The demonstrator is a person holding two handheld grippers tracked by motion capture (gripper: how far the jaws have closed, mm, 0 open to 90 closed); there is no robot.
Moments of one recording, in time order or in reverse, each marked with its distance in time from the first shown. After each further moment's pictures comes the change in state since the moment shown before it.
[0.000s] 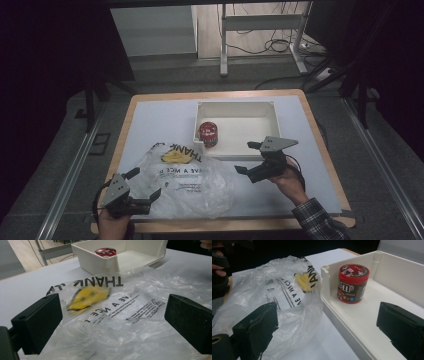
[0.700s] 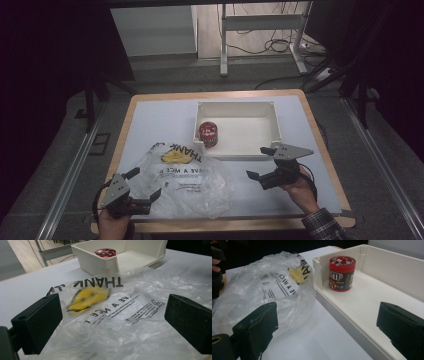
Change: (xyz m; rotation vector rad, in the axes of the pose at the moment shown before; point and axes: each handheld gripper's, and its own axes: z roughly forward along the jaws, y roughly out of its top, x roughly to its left) left arm -0.001 0.000 0.000 -0.004 0.000 0.004; right arm 0.003 -0.023 -0.031 -0.007 -0.067 0.025
